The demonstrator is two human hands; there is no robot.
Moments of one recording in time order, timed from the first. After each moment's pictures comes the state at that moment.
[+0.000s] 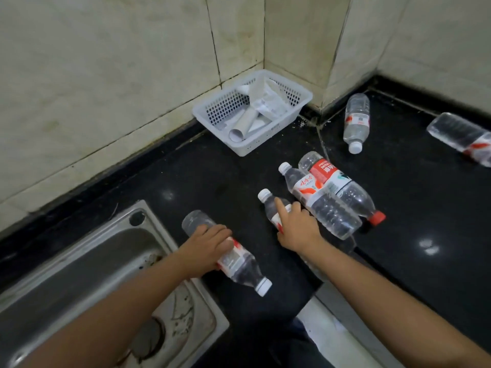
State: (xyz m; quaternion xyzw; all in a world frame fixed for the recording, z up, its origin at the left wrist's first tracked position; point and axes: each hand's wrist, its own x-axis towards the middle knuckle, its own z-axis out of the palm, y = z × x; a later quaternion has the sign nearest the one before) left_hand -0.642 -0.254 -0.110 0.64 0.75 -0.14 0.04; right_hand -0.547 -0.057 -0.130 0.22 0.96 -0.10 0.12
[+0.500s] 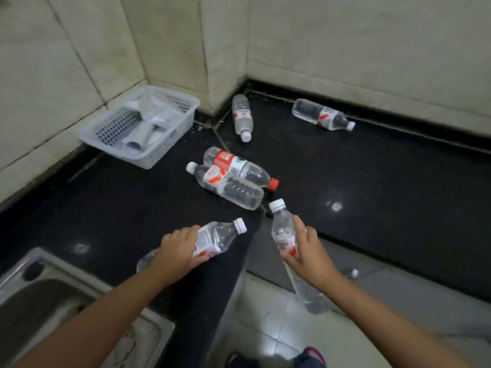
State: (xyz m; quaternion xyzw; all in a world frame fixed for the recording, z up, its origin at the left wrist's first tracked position) left_hand -0.575 -0.200 -0.123 0.56 0.82 -0.01 0.12; right_hand -0.336 -0.072 -0.118 0.44 0.85 -0.29 -0.07
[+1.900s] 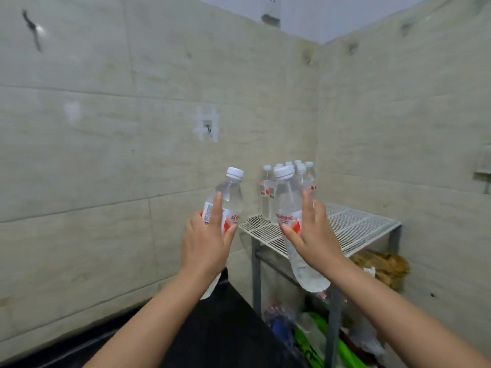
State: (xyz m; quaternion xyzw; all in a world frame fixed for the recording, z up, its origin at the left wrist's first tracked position) left_hand 0.363 0.285 0.159 0.78 0.43 0.46 0.00; right_hand 0.542 0.202 0.161 0.68 0.60 0.17 -0.38
